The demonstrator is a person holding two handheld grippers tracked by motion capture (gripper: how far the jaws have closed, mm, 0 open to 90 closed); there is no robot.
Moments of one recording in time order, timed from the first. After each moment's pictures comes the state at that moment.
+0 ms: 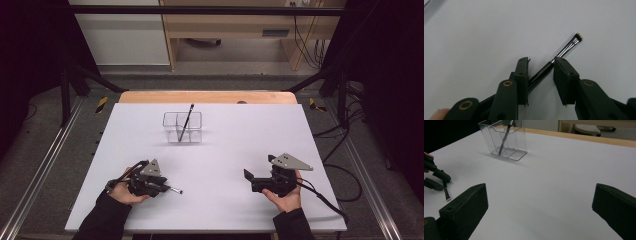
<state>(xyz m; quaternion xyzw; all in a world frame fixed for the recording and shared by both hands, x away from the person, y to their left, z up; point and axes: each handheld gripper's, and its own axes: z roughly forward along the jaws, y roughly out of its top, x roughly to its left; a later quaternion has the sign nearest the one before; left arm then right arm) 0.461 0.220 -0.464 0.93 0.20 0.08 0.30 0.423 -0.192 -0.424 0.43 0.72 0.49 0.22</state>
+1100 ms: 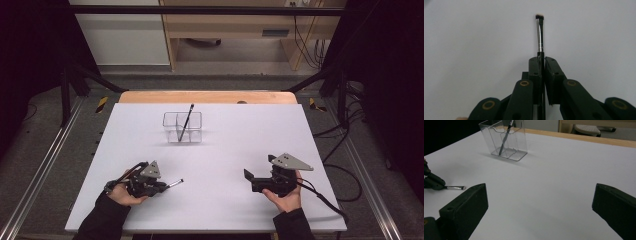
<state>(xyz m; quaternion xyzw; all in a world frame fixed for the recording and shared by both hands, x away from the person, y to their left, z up) 0.457 0.221 -0.460 0.93 0.21 0.06 0.28 0.422 -0.193 -0.423 0.43 0.72 0.49 0.22</state>
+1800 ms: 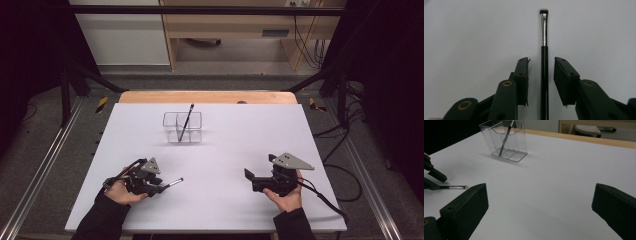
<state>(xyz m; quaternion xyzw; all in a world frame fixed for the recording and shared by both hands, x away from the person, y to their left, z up) 0.462 0.222 -0.452 0.94 0.24 0.05 0.24 0.423 -0.194 -0.421 0.43 0.72 0.49 0.22</state>
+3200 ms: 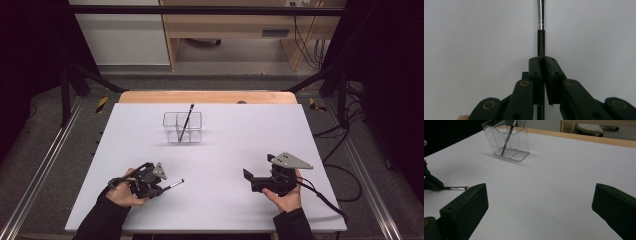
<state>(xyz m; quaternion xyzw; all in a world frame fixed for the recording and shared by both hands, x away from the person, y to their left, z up) 0.453 0.203 -0.447 0.96 0.23 0.06 0.15 0.423 -0.191 -0.418 0.43 0.73 0.49 0.21</state>
